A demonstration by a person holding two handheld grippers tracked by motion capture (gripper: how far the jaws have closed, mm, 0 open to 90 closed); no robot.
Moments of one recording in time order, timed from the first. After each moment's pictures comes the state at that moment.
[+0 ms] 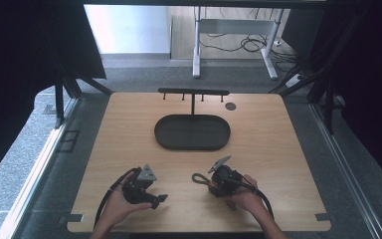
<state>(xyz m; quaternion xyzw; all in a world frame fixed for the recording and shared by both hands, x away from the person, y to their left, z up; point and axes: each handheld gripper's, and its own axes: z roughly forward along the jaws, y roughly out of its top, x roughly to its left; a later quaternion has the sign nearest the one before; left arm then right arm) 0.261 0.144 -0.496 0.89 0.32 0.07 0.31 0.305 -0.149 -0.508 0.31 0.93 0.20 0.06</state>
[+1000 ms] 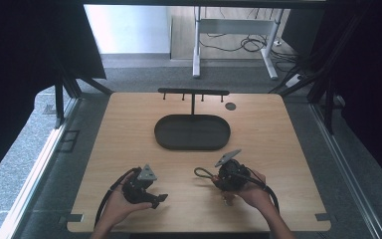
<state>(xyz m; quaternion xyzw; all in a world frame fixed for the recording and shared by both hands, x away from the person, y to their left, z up) 0.261 0.144 -0.495 0.89 0.32 0.07 0.31 0.304 -0.165 -0.473 0.31 0.92 0.24 0.08</state>
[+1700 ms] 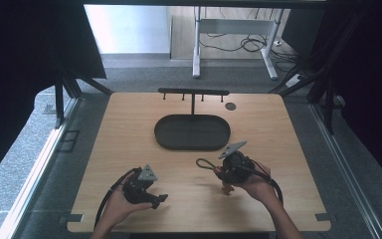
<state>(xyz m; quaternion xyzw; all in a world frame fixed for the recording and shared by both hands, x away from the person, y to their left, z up) 0.262 0.143 -0.496 0.89 0.32 0.07 0.31 0.312 -0.170 -0.443 0.30 0.91 0.25 0.10</state>
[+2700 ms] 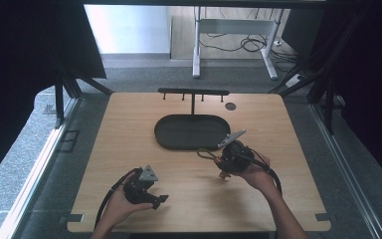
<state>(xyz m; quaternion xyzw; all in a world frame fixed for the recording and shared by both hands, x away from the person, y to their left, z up) 0.262 0.142 -0.498 0.90 0.31 0.07 0.31 0.338 -0.169 -0.433 0.31 0.91 0.25 0.11</state>
